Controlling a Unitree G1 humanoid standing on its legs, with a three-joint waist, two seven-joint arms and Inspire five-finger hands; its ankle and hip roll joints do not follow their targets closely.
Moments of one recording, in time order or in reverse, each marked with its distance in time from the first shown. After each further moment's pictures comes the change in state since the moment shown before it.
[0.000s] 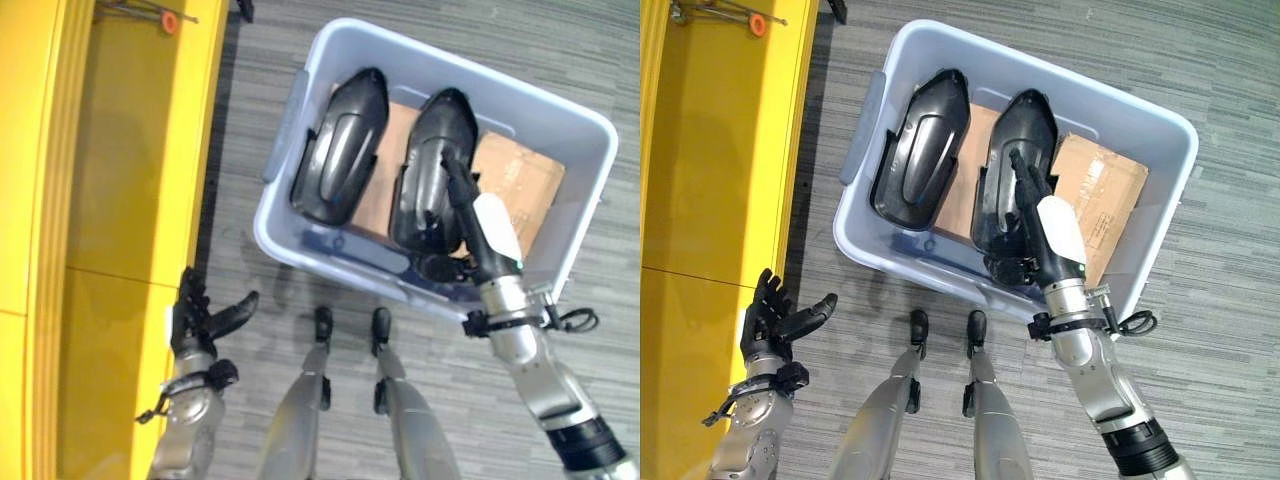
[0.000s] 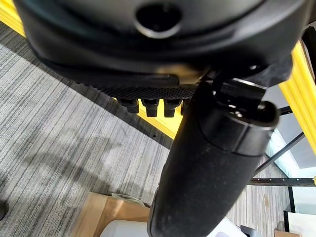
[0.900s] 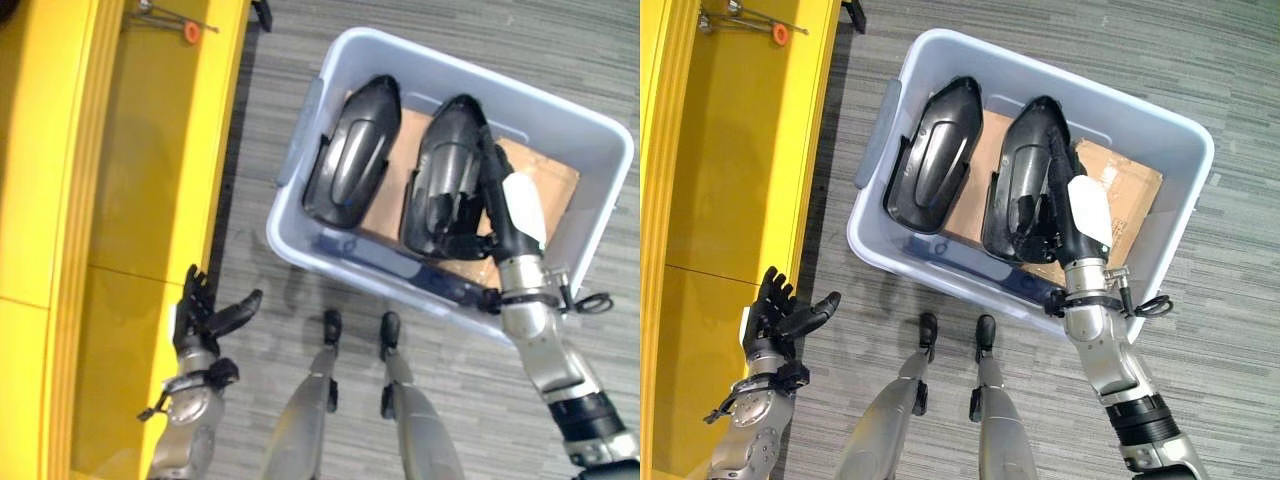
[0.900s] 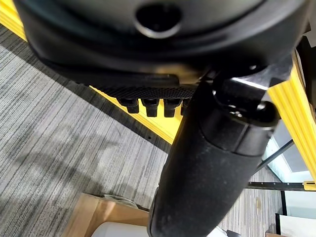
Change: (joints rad) left arm -0.006 0.002 0.000 0.000 -0.032 -0.001 -0.031; right arm -0.114 -0.002 -0.058 0.154 -0.009 0.036 -0.059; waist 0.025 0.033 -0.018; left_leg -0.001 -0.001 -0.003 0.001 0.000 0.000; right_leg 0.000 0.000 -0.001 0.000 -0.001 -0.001
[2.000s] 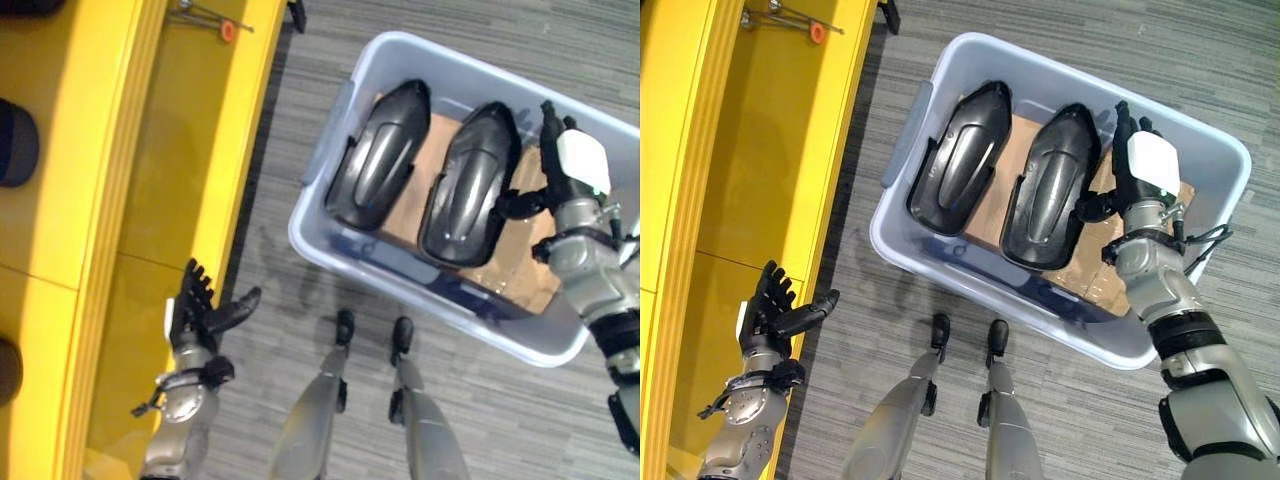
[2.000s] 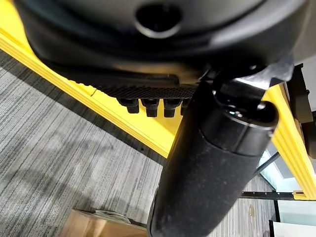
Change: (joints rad) left arm -0.011 0.044 -0.006 0.018 -0.012 -0.025 -0.041; right arm -0.441 -0.286 0.205 0.589 0.043 0.059 -0.025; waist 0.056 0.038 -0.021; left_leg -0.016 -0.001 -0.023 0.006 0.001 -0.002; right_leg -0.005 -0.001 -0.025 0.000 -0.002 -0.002
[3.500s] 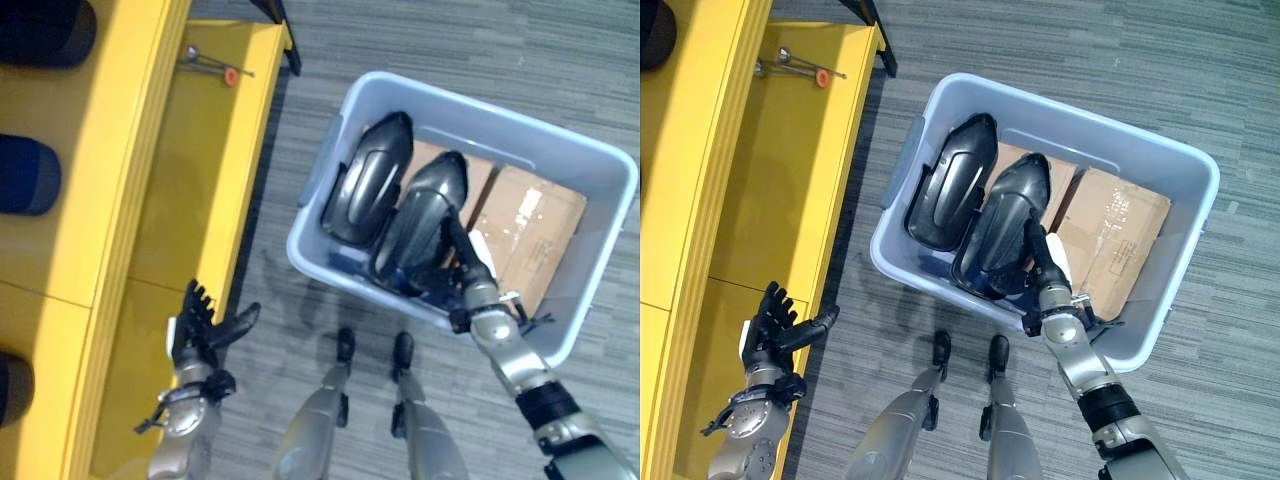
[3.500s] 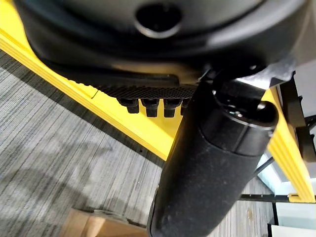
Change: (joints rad) left arm 0.055 -0.041 0.007 0.008 0.002 0.029 0.000; right arm 0.348 0.371 -0.073 -0.190 0.347 -0.083 0.065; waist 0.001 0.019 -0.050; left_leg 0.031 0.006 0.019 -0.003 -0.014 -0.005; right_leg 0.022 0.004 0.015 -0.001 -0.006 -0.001
